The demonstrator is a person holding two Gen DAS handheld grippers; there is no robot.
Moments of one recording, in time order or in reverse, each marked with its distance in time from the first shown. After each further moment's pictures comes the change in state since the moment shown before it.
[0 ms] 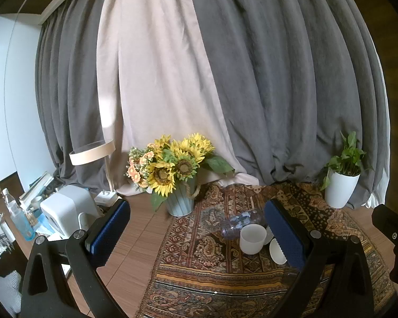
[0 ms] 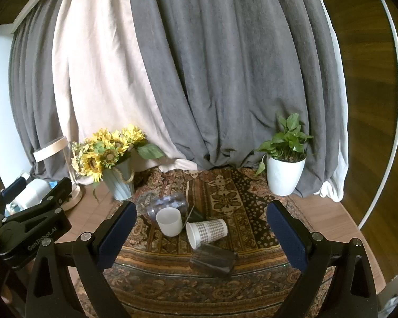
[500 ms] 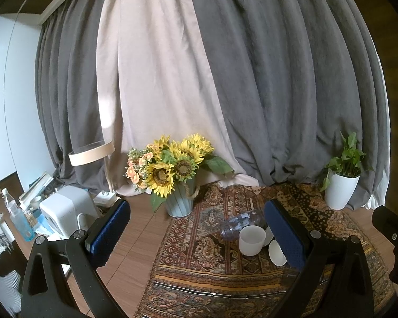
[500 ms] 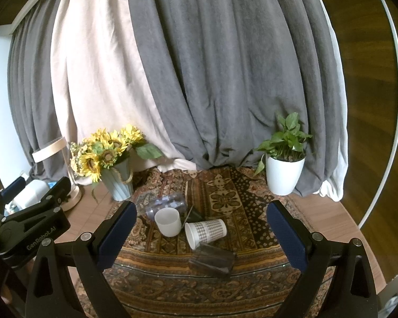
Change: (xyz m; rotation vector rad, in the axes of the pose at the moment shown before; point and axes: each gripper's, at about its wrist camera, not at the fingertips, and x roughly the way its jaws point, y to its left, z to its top) left arm 0.003 -0.003 0.001 -0.001 0.001 0.004; right arm 0.002 0.000 0.002 0.003 0.002 -0.004
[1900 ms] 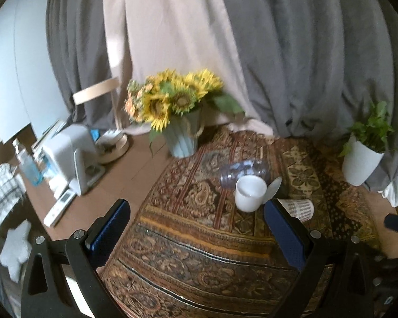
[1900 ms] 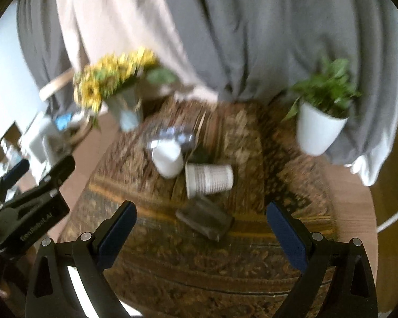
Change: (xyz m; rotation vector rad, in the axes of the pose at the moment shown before) left arm 0.048 -0.065 -0.040 -0.093 0.322 0.164; right arm 0.110 -0.041 -0.019 -0.164 0.475 0.239
